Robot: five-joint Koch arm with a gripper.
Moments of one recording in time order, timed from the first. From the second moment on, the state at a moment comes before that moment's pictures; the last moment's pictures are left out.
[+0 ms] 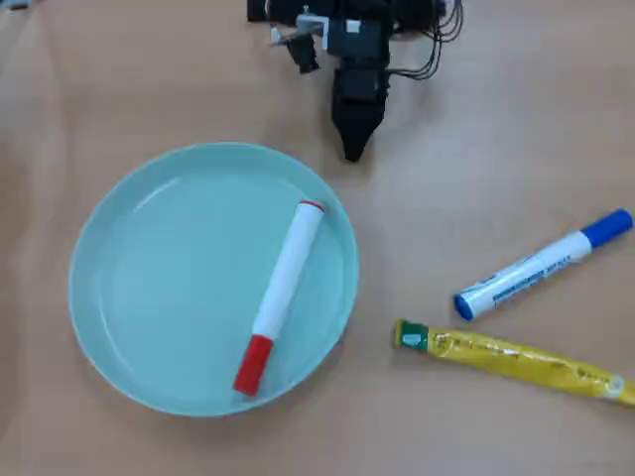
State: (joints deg) arm 99.3 130.5 179.1 -5.4 -0.6
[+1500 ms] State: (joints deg) arm 94.0 130.5 146.4 56.0 -8.2
